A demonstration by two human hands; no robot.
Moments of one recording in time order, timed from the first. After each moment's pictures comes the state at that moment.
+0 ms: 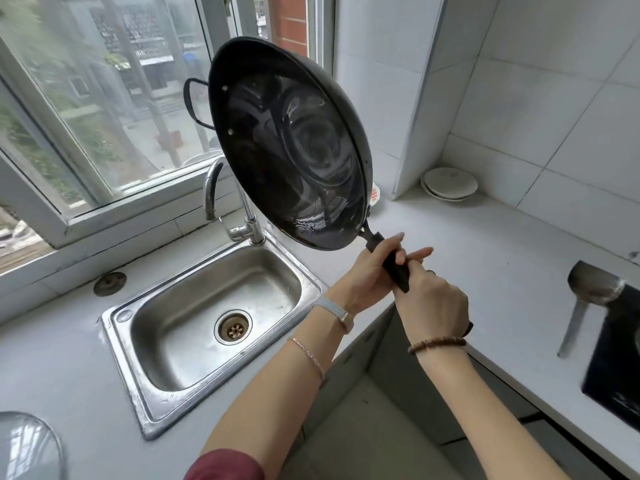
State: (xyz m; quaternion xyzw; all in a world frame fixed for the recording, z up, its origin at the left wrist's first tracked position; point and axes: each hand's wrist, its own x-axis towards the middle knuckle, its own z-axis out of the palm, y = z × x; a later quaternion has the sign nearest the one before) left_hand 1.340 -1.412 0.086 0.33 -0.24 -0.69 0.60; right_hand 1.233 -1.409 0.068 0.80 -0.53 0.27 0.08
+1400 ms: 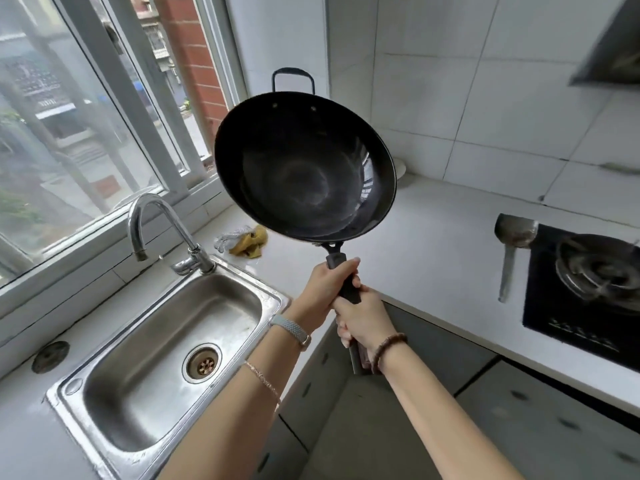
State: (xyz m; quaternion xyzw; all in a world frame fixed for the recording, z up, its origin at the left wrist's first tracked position) left_hand 1.310 -1.399 0.067 0.53 -0.34 -0.60 0.49; right_hand 1.221 -1.375 0.059 0.46 -0.54 0.32 -0.63
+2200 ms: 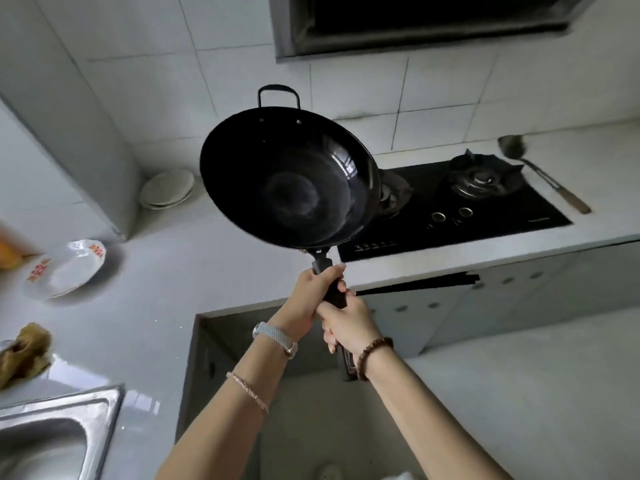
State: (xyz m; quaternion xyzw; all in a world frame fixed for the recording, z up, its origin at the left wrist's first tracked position) left_hand 1.087 -1.400 0.035 0.41 -0.49 -0.73 0.23; right_hand 1.036 -1.320 0.044 0.23 -0.69 0.48 -0.49
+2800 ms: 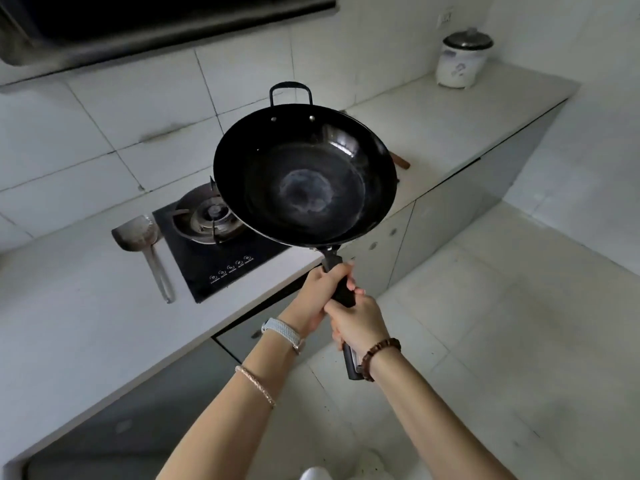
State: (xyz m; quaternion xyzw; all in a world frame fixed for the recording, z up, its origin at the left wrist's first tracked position) left_hand 0.832 -1.289 0.021 0.27 -0.55 -0.79 0.02; right_hand 0.828 -1.195 0.029 0.05 -0.74 0.58 -0.33
